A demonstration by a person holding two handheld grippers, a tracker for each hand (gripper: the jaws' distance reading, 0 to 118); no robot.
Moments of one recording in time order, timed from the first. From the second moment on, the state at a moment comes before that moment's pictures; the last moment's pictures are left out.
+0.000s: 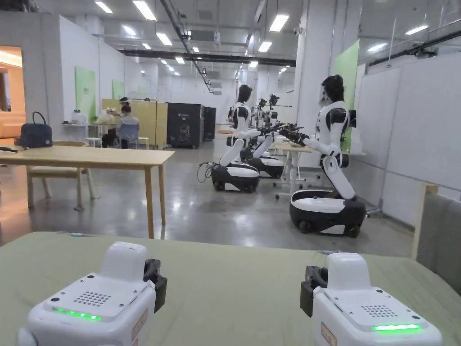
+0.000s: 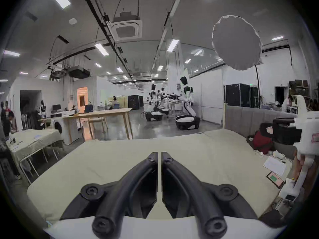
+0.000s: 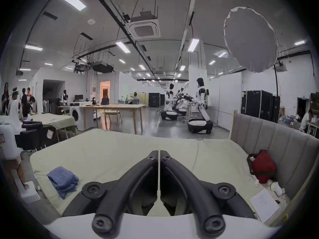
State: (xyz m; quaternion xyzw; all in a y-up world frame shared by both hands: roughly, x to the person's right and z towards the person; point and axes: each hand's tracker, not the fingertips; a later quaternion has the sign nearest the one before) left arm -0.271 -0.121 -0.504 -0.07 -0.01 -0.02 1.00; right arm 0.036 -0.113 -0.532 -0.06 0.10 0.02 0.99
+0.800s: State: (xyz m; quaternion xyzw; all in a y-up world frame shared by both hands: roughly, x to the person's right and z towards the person) left arm -0.280 -0.127 -0.502 -0.06 -0.01 -0.02 1.00; right arm 0.033 -0.120 -0.531 -0.06 0.11 0.02 0.99
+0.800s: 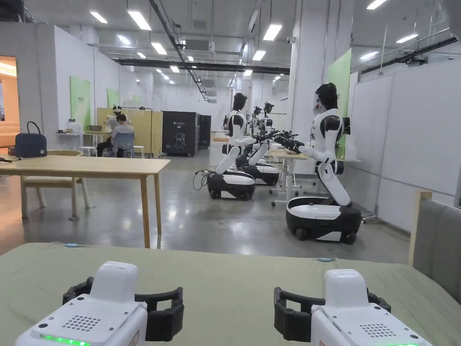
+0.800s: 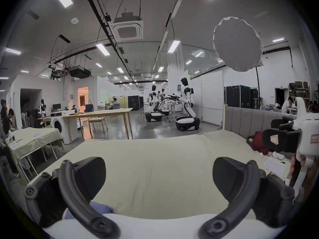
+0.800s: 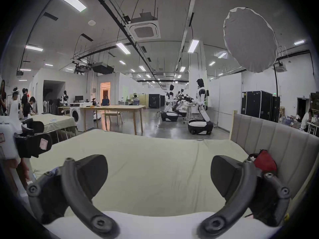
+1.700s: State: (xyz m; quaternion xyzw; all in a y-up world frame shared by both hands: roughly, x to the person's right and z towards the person) left arm -0.274 -0.134 -0.499 -0.06 -0.02 0.00 1.00; right arm 0.009 -0.119 -0.523 -0.08 0.02 0.04 1.00
